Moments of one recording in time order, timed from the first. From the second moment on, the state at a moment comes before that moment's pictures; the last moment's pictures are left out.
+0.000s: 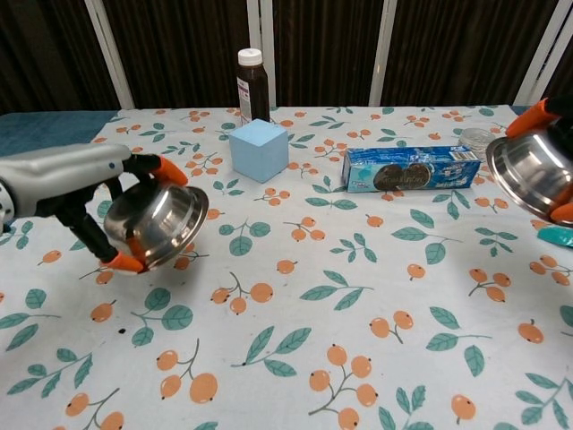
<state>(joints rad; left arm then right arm) -0.59 -1.45 -0.10 -1.79 1.14 1.11 0.46 0.47 -1.15 0.14 -1.87 -1.11 1.15 -0.32</state>
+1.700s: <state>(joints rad) -0.61 -1.81 -0.16 -1.31 1.74 1.56 -0.65 0.52 -1.06 0.21 -1.74 -1.67 1.17 1.33</state>
